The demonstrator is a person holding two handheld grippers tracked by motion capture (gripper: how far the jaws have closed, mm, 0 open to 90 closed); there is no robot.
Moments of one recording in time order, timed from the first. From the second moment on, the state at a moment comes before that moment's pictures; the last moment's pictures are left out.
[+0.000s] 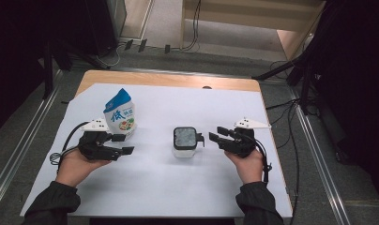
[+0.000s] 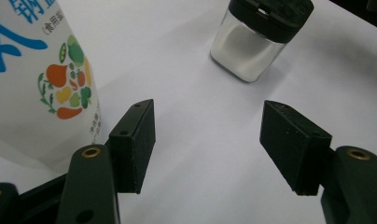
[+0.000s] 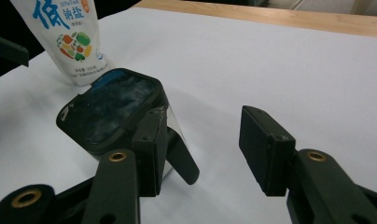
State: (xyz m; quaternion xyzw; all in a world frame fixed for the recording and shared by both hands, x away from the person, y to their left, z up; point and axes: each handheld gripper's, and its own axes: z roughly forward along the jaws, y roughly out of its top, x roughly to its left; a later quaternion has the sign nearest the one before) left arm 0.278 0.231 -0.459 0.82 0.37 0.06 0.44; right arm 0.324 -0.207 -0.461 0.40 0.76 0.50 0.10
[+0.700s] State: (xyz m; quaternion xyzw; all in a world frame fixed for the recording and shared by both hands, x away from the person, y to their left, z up) left arm 0.286 0.213 -0.465 0.83 0.34 0.05 0.43; right arm 0.317 -0.218 -0.470 0.41 0.76 0.49 0.11
